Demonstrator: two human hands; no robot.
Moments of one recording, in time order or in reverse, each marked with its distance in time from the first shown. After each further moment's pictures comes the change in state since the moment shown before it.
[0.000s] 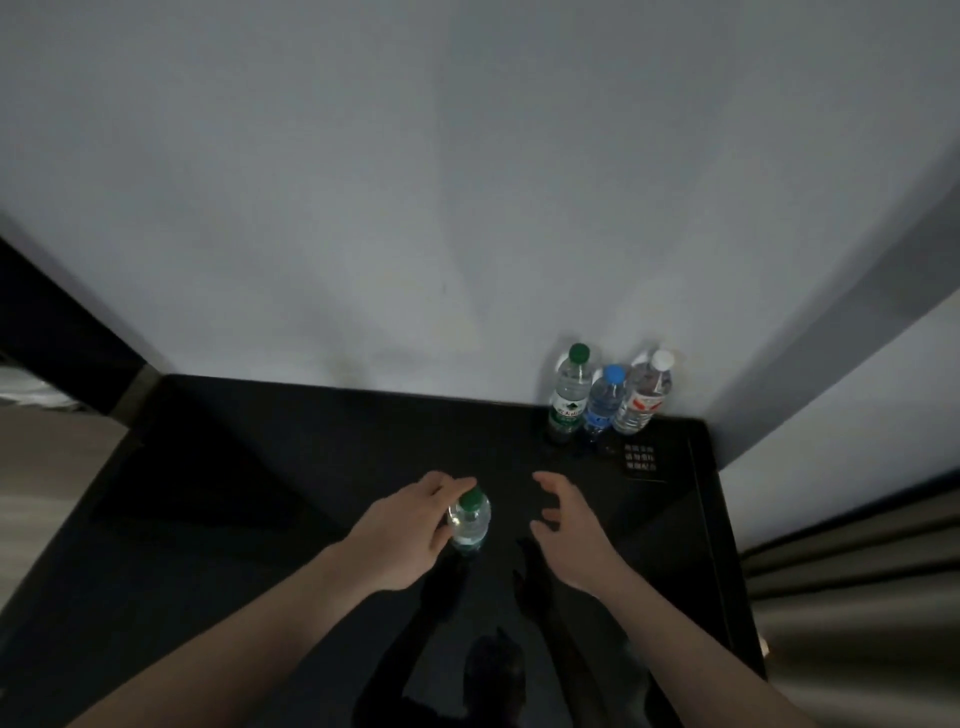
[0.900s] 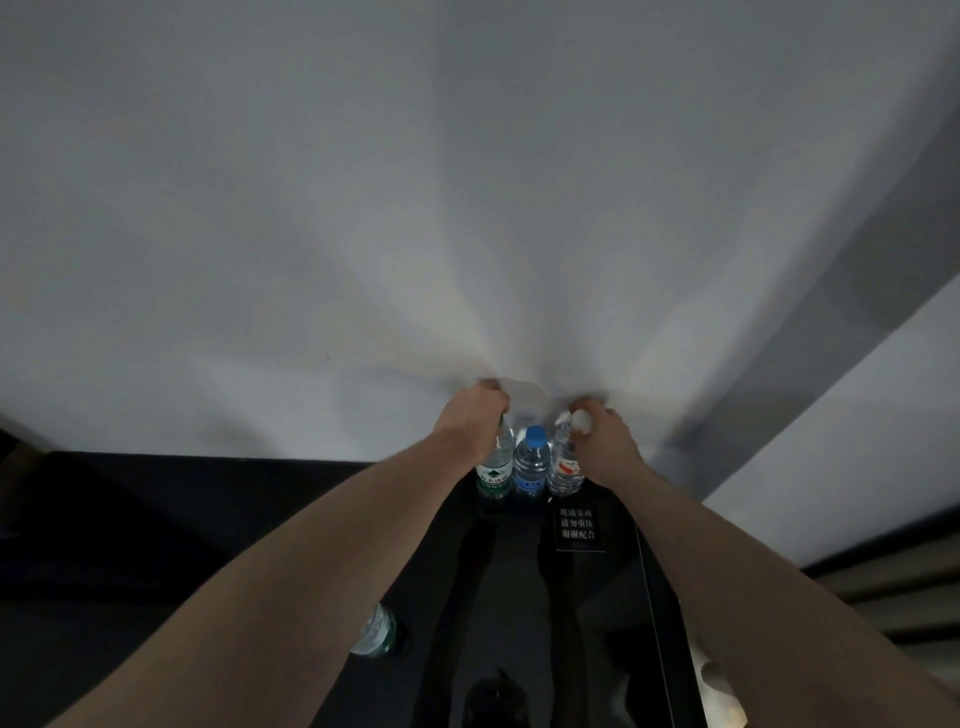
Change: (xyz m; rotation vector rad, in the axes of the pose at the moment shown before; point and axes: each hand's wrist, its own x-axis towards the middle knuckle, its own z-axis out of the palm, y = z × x) left_hand 0.299 0.114 -0.037 0.059 0.324 0.013; right_hand 0.173 0.012 -0.207 -0.276 0.293 -0.007
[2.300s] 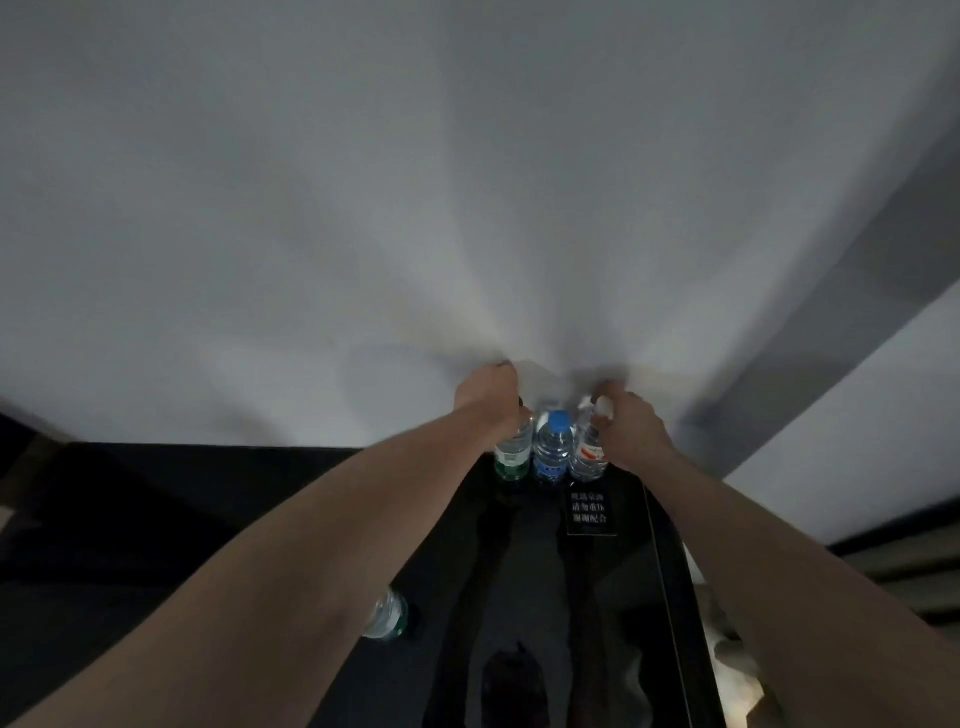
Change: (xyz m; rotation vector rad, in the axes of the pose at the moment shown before) left_hand 0.015 0.025 -0.008 0.035 -0.138 -0.264; right_hand 0.003 0.013 -0.011 -0.176 -0.004 -0.009
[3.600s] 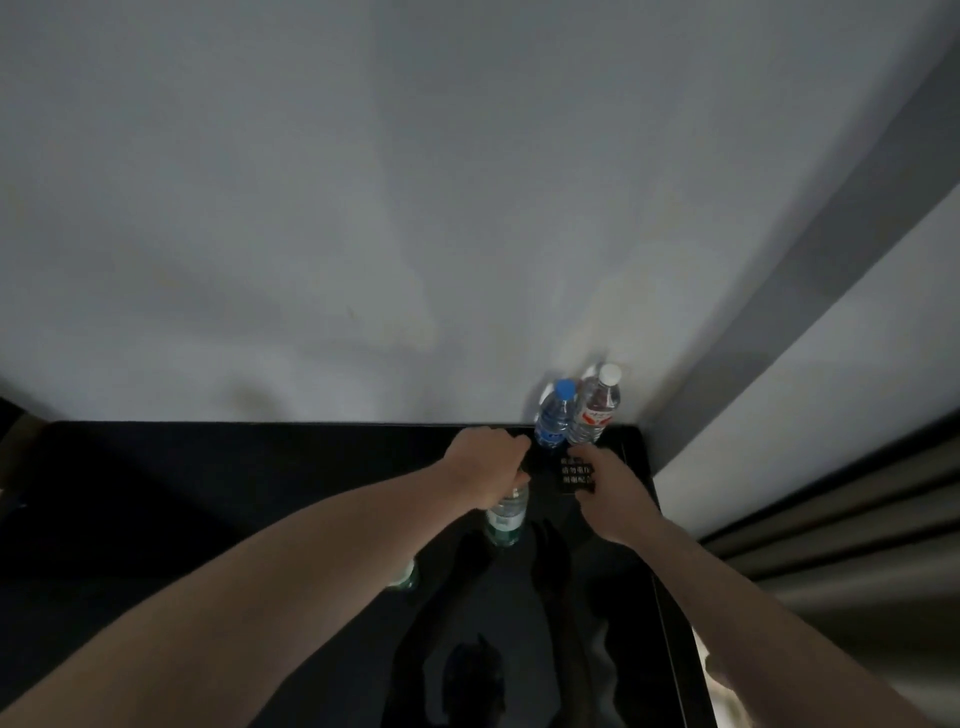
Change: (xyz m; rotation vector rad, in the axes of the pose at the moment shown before) left_hand -0.118 -0.039 0.013 0.293 -0.202 0.471; right_hand -0.137 0.000 0.041 0.065 -0.138 -0.029
